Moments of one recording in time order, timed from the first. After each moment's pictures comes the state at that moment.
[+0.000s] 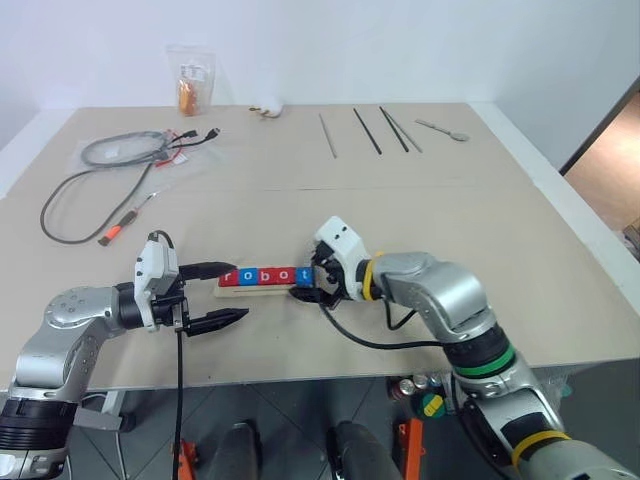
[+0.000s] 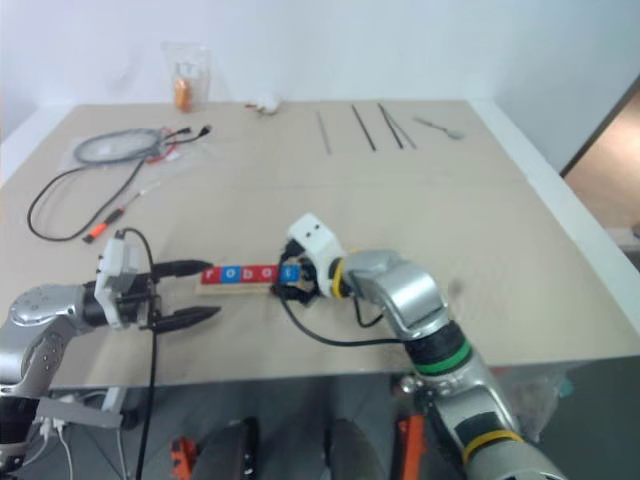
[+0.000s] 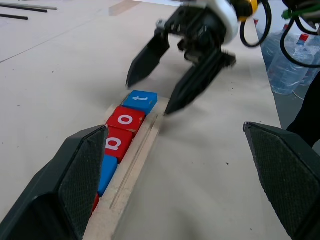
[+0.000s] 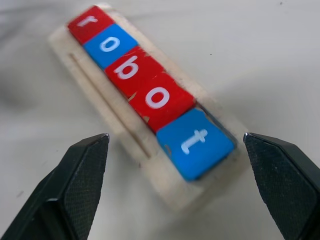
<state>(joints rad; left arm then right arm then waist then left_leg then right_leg) -0.20 0.70 0.12 -0.09 -0.57 0.27 -1.23 -0.74 -0.38 0.28 -0.17 0.34 1.12 0.64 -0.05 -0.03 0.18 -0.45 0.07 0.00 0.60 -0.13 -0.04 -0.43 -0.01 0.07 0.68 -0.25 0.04</state>
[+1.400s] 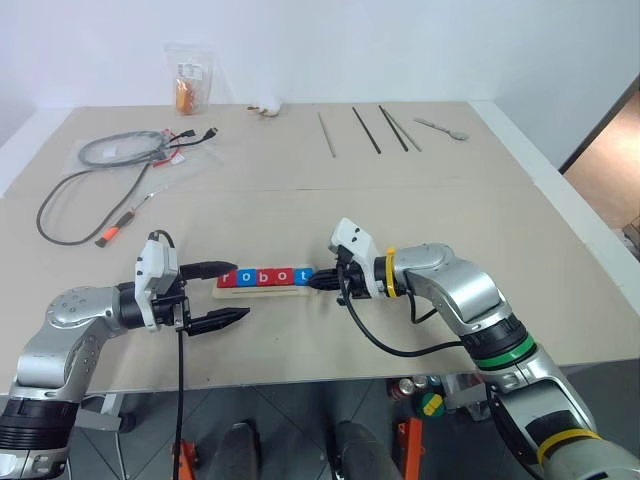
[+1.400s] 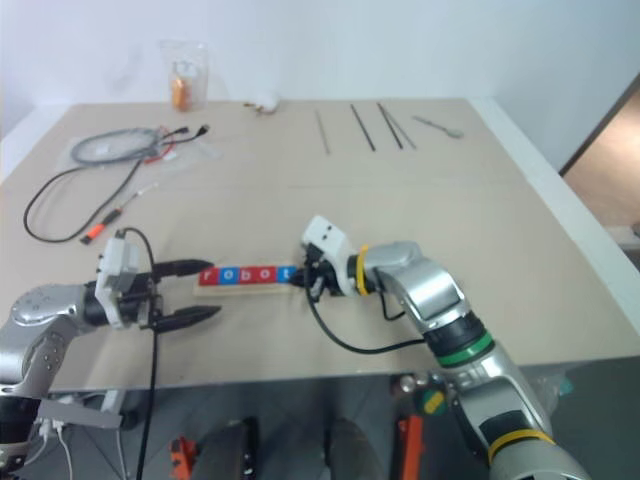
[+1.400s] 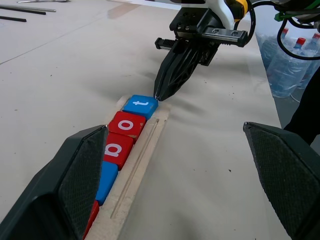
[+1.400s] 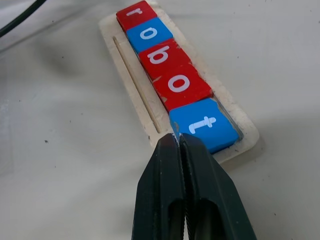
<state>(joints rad) -0.20 0.69 0.12 -0.09 -0.58 0.27 -1.22 -0.73 -0.48 0.37 -0.03 0.29 0.80 0.92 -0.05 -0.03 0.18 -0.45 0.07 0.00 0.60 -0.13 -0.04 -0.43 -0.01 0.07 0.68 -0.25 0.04</state>
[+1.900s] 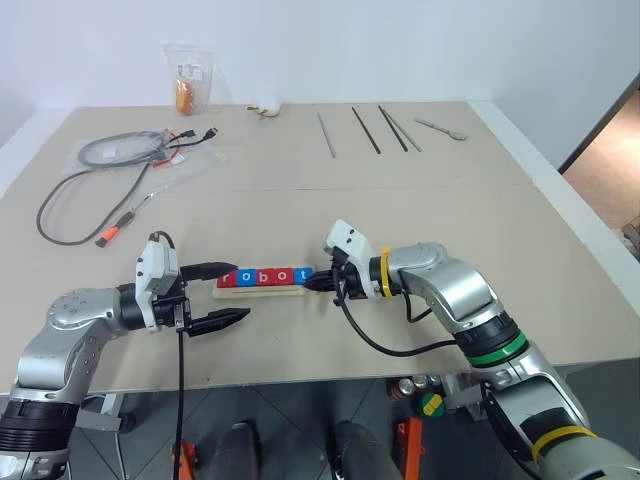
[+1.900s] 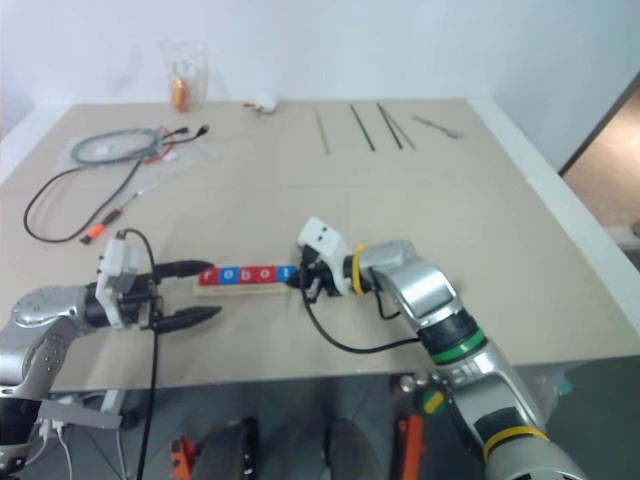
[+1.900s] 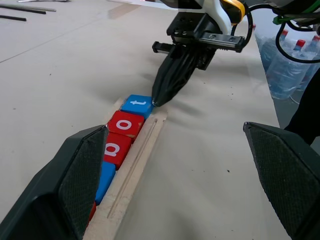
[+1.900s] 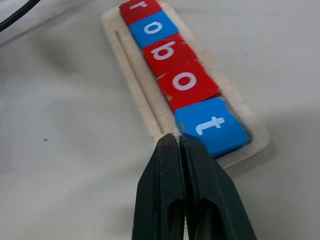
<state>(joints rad) -0.20 0.69 0.12 -0.10 -0.59 0.28 -1.21 -0.76 -0.45 0.38 0.03 0.26 0.79 0.93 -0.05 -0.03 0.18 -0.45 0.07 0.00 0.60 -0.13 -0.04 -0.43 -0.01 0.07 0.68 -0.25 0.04</state>
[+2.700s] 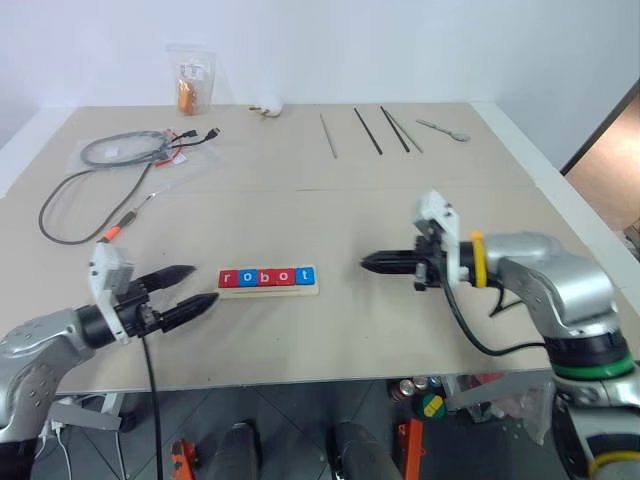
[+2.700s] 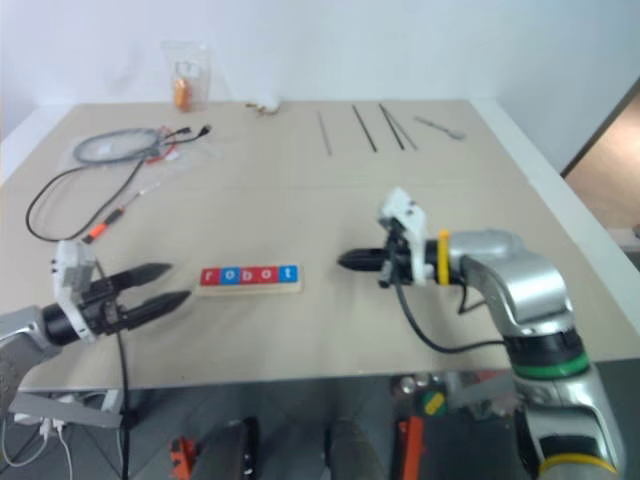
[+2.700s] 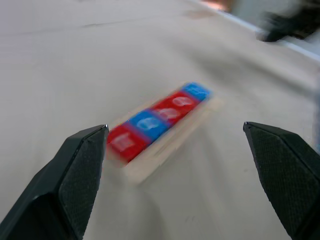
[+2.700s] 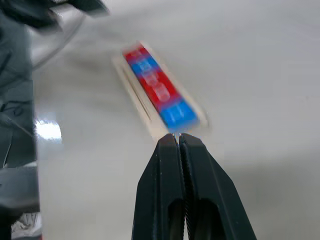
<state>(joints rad) 0.03 0.69 0.44 -0.27 -0.82 0.60 -0.84 -0.53 -0.76 0.00 -0.16 0.47 0.85 1.05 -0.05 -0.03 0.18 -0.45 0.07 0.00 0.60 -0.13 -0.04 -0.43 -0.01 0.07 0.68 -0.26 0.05</state>
